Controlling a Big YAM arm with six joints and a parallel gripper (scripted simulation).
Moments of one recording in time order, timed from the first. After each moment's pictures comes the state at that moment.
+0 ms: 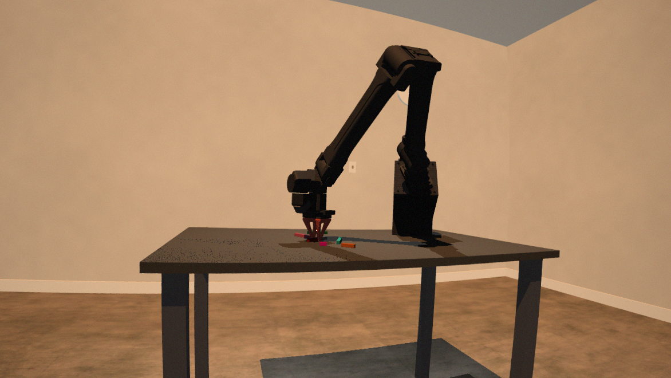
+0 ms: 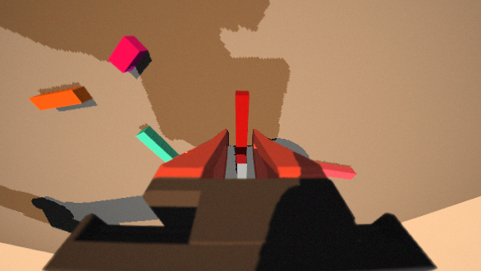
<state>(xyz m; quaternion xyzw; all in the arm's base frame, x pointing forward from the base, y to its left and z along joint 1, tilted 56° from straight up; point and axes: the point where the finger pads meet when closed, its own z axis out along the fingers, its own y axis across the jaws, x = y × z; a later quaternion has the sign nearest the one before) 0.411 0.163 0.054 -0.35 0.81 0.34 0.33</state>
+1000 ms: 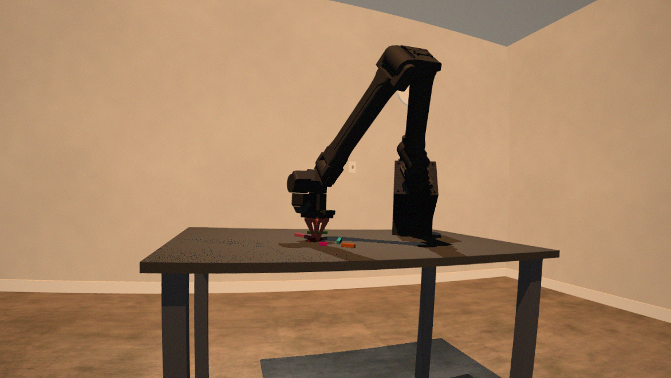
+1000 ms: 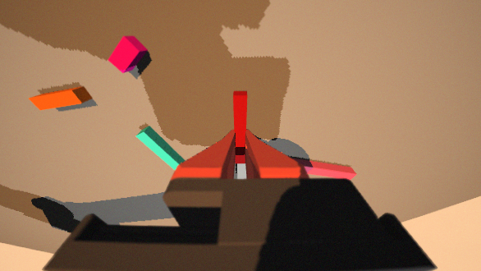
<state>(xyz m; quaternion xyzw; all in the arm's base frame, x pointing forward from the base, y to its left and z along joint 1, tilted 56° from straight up) 0.411 0.163 0.054 -0.35 0.81 0.34 0.33</state>
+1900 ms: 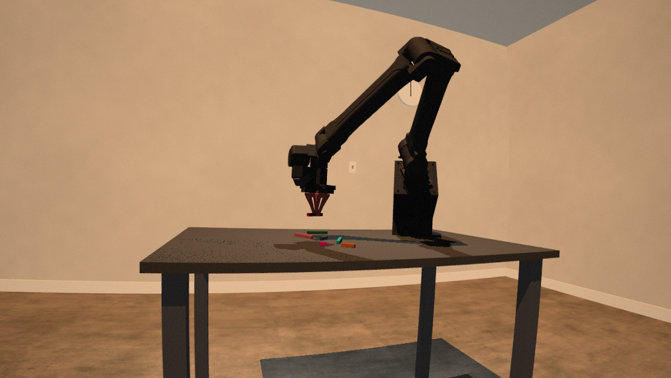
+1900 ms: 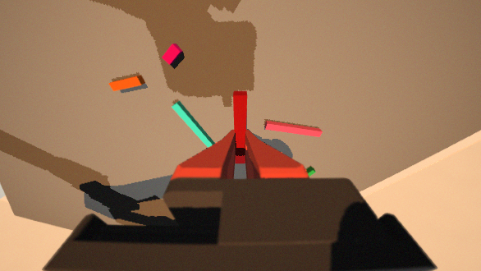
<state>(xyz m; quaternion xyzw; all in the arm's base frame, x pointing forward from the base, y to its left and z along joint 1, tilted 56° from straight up) 0.390 0.101 0.100 -0.33 0.82 0.34 0.33</state>
